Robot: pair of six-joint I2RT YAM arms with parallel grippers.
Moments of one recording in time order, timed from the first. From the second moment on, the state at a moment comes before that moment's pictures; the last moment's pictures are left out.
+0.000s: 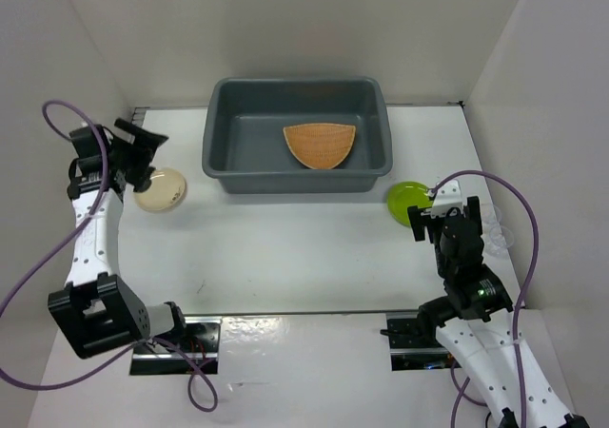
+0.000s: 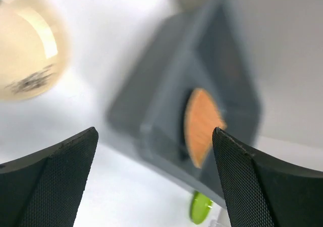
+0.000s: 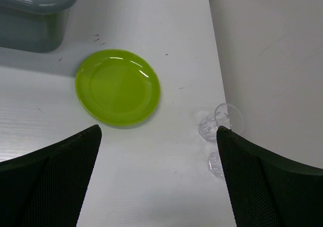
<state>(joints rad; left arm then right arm) 0.33 1.26 1.19 -0.41 0.31 -0.88 0.33 0.40 0.57 -0.46 0.48 -0.25</state>
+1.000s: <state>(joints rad) 0.54 1.49 0.67 -0.08 0.18 -1.24 0.34 0.42 0.56 -0.46 0.48 -0.25</state>
